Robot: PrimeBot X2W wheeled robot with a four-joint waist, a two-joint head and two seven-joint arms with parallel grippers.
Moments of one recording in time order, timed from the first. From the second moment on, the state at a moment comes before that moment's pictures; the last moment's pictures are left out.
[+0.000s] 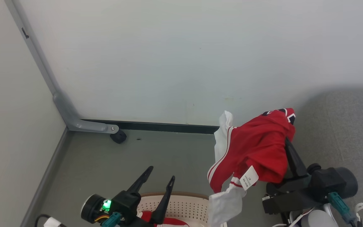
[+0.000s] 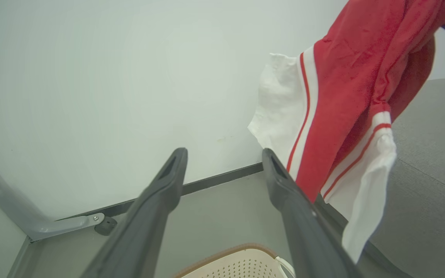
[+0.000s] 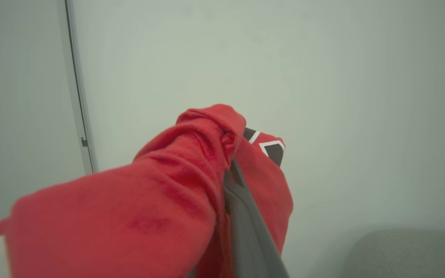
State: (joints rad) left arm -0.29 0.16 -0.59 0.35 -0.37 -0.03 -0.25; right arm -0.25 -0.09 0.27 0.10 0.14 -0.08 -0.25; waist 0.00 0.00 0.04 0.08
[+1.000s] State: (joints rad) left arm -0.10 0.15 -0.35 0.33 -0.42 0.04 -0.25; right arm -0.15 -0.15 0.05 -0.01 0.16 -0.08 -0.25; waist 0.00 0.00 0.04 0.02
